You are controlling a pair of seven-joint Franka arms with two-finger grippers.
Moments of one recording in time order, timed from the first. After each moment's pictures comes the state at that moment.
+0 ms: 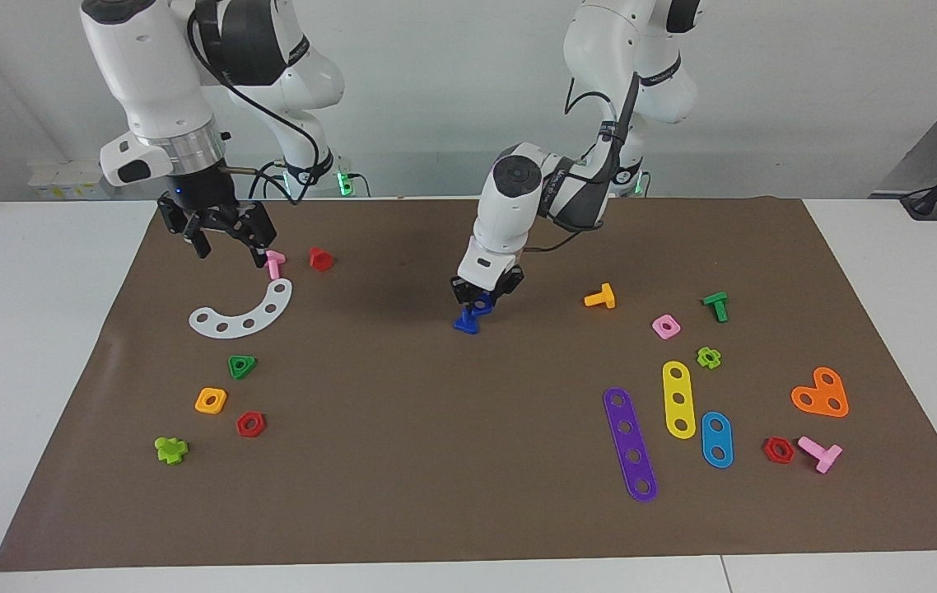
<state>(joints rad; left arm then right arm) -0.76 0.30 0.04 -1.89 -0.19 2.27 -0.84 0.06 -0.07 -0.01 -1.72 -0.01 1.80 0.29</state>
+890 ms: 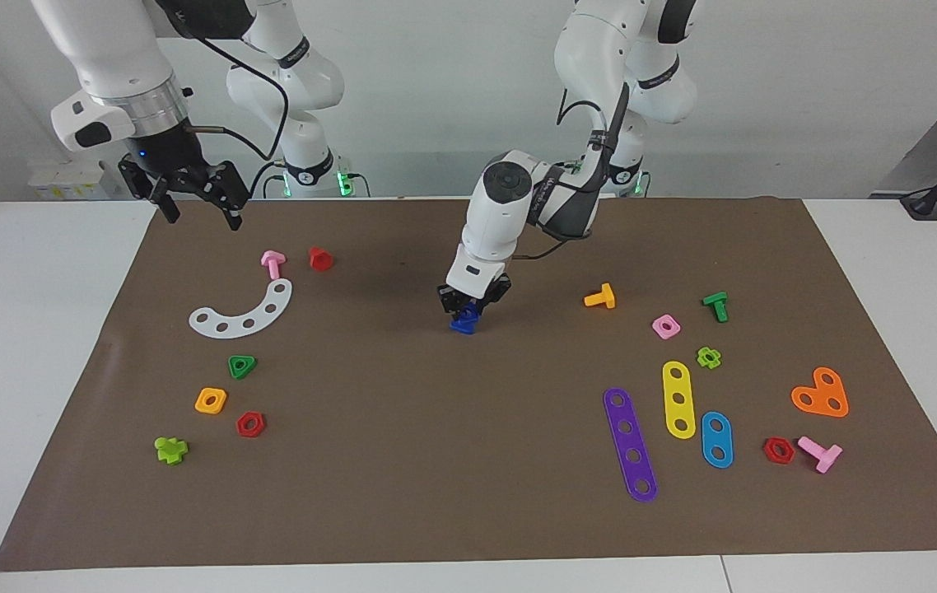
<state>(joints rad) -0.77 0.37 0.05 -1.81 -0.20 2.26 -0.85 0.04 -0.05 -0.01 -1.62 -0.01 1.61 0.22</state>
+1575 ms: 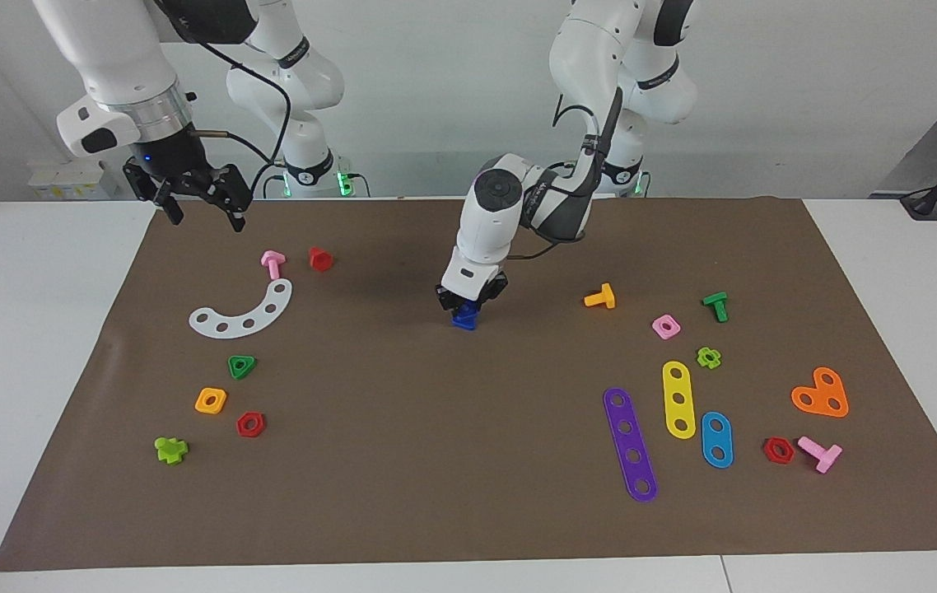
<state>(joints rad) -0.78 0.38 0.05 -1.82 -0.21 2.23 -0.86 0.04 -0.05 -0.01 -1.63 -0.01 1.61 0.22</state>
